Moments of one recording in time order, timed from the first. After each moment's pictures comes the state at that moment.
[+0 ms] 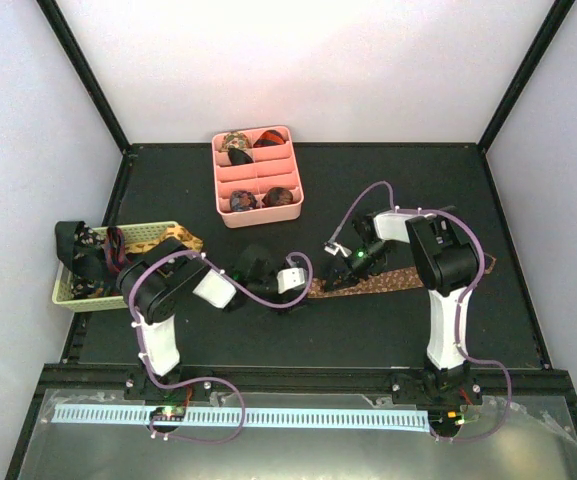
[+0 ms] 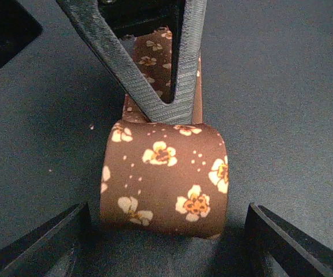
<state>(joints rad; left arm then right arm) -0.67 1.87 0.57 0.63 0.64 0.43 0.37 2.08 1.19 -0.89 -0.91 -0.18</state>
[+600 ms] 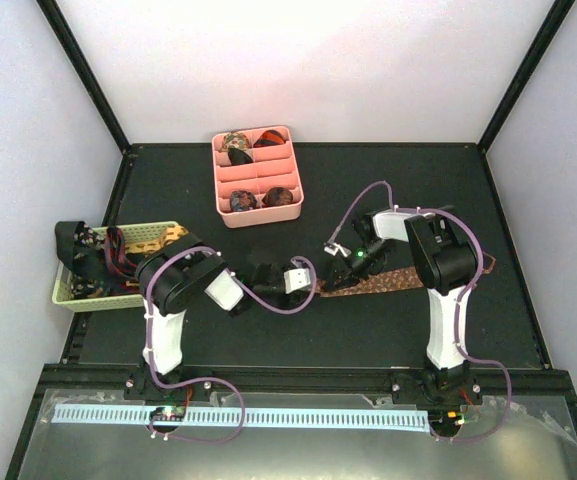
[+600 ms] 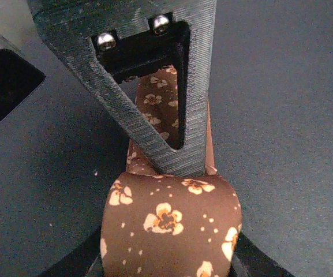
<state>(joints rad) -0.71 2.00 0.57 0.92 0.62 0.38 0.37 2.09 1.21 -0.92 -0.91 -0.20</state>
